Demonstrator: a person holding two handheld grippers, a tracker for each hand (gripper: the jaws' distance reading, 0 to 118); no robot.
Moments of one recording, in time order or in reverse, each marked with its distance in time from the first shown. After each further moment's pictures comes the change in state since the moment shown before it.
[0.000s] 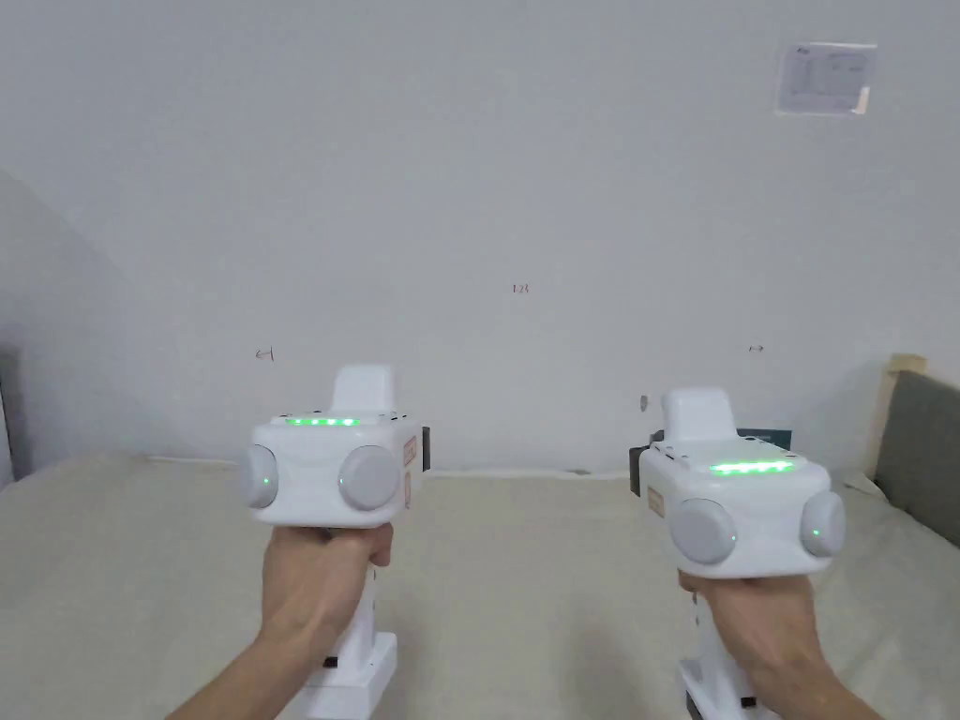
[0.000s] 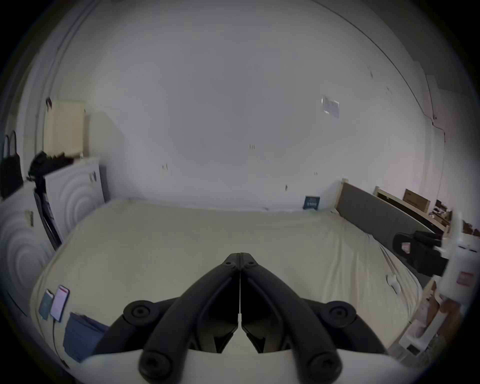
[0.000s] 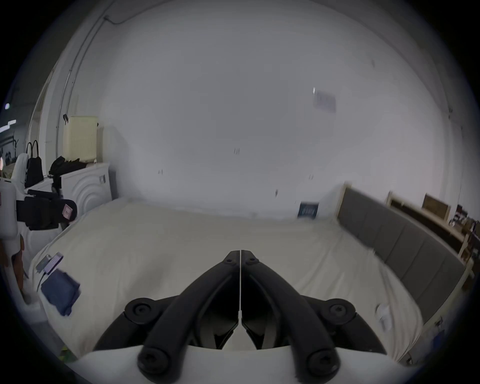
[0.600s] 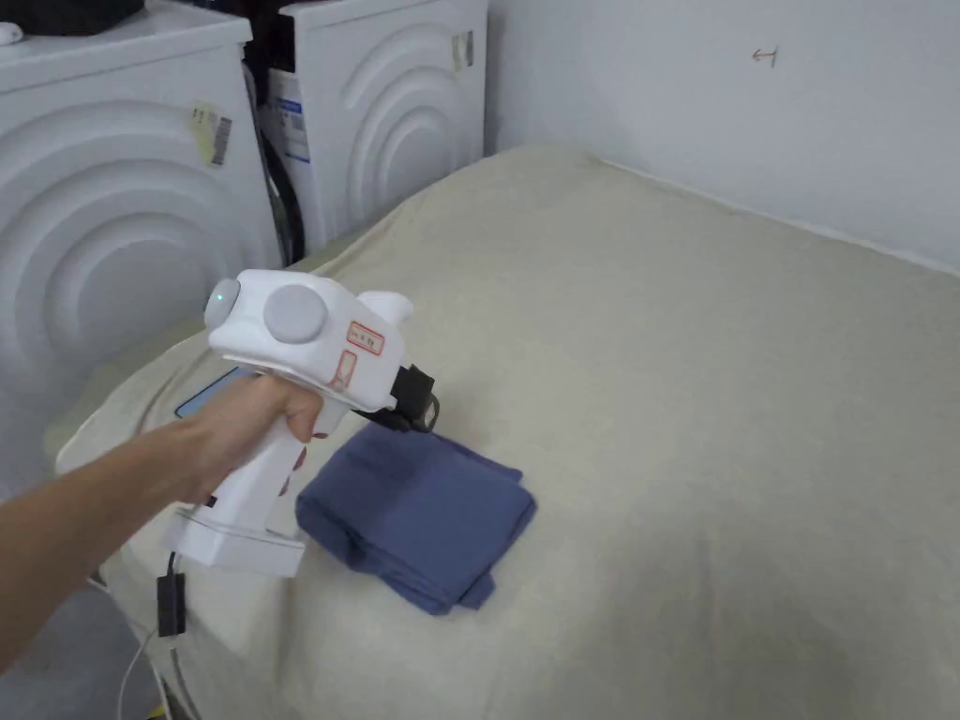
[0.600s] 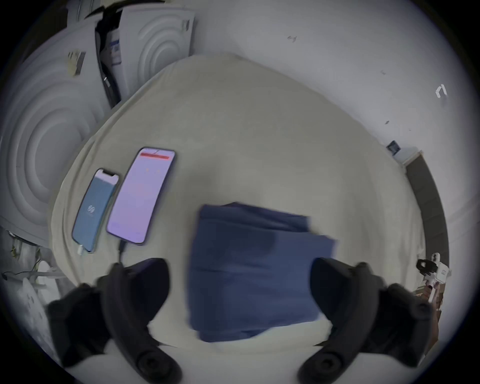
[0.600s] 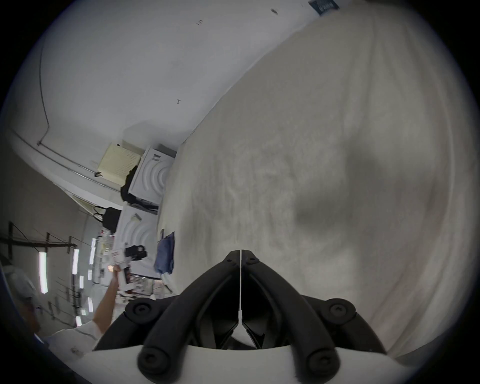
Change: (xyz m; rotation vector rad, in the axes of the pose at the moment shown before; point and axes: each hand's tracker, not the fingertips) left arm -0.380 -0.166 0.061 -0.676 0.085 0.214; right arm 0.042 -0.236 -0.032 -0.697 0.530 -0.624
